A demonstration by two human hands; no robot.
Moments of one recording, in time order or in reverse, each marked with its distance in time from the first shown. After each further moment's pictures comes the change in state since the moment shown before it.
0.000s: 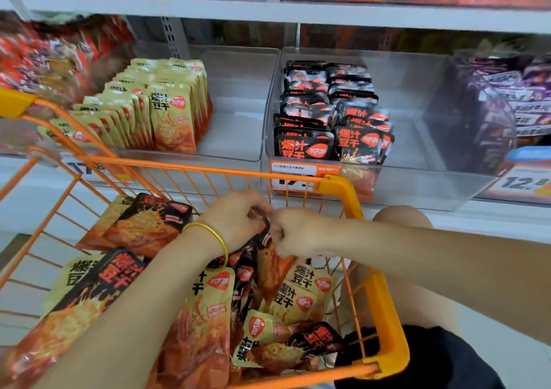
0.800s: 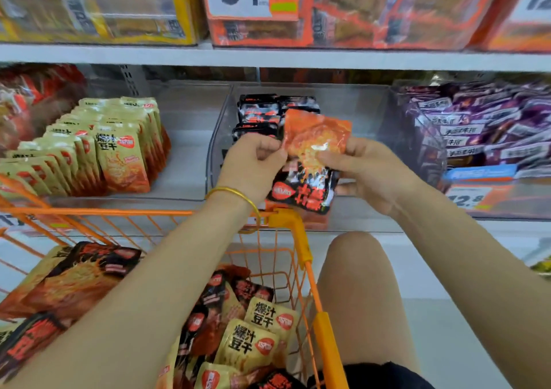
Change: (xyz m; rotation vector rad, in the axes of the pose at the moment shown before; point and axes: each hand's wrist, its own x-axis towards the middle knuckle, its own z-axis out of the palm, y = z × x) left_hand 0.078 0.108 -0.001 -0.566 0.380 0.110; right_hand -0.079 0.083 -0.103 1.089 0.604 -0.063
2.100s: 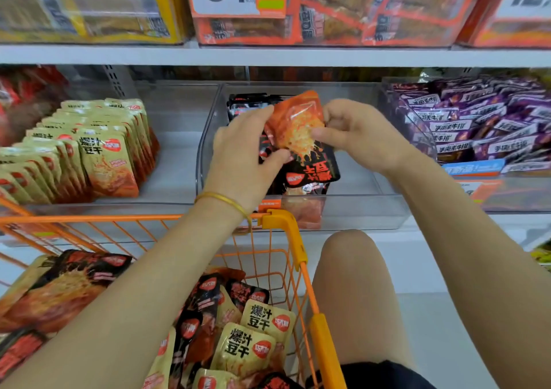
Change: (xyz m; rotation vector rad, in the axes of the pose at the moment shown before) left_hand 0.001 0.005 -0.007 0.401 0.005 0.347; right_hand 0.030 -0.020 -0.016 -0.535 0.018 -0.468
